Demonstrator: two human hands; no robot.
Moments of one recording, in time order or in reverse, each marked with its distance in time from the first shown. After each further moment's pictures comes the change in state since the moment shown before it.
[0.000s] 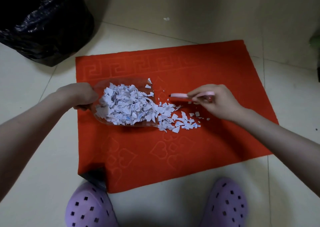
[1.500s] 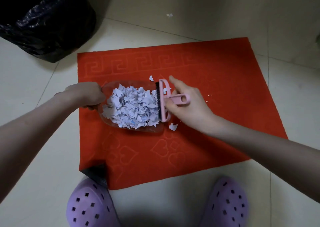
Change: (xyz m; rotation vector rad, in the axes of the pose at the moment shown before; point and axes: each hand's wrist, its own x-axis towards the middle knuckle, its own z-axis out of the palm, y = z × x) left_hand 0.002 0.005 0.011 0.041 0.016 0.067; right_hand 0.012 -0.092 0.035 0.314 0.020 0.181
